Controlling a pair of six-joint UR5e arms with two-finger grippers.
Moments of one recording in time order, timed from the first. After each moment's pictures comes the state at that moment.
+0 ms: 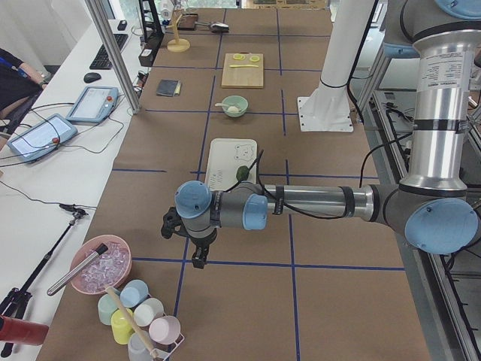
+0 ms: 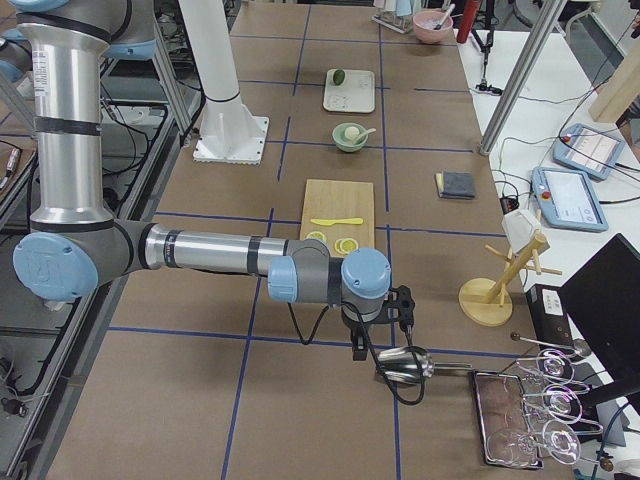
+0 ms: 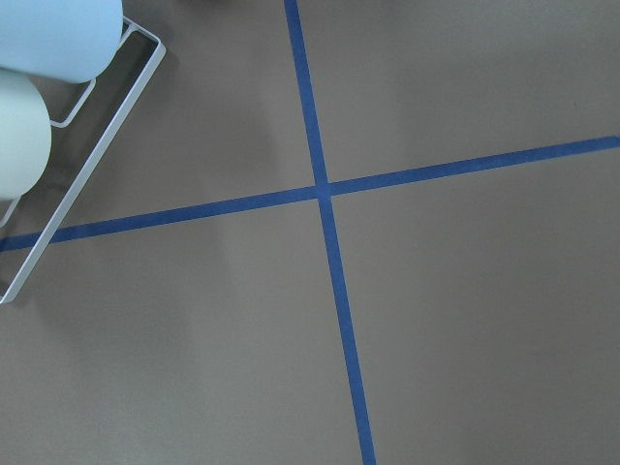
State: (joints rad) left arm -1.56 -1.56 -1.59 -1.62 -2.40 0.13; right arm 1.60 -1.61 1.58 -1.51 2.39 -0.04
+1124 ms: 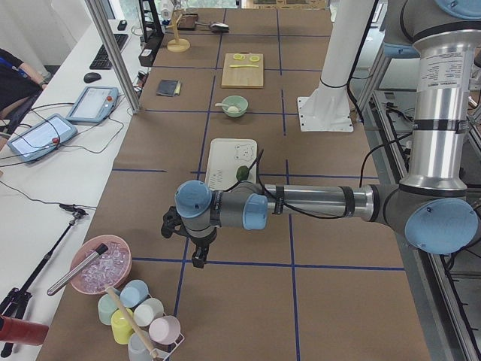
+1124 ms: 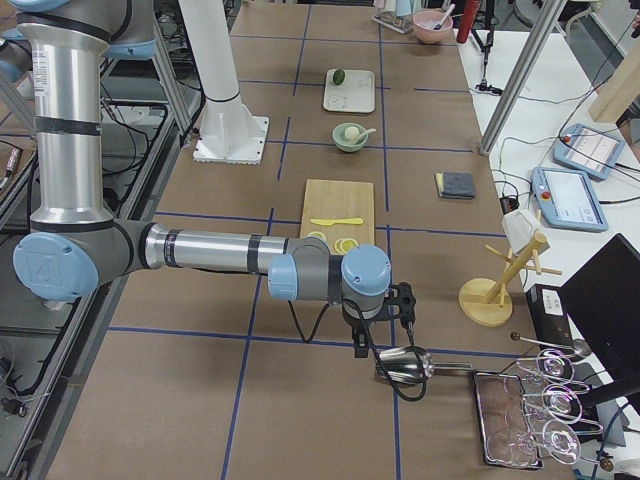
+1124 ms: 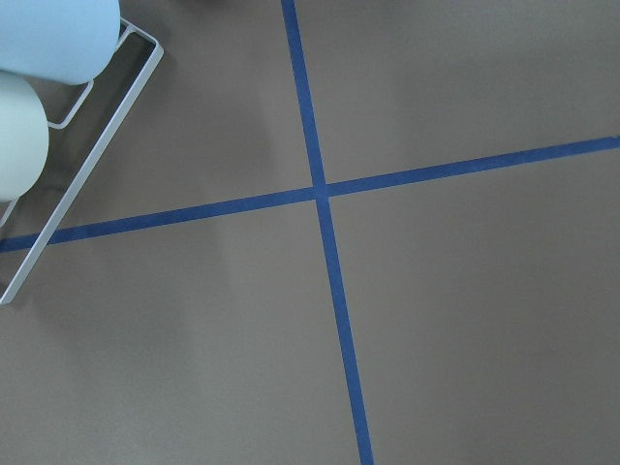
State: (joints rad) left arm -1.56 -1.56 -1.59 -1.62 -2.40 0.12; right arm 1.60 -1.61 1.60 -1.51 2.40 -0.04
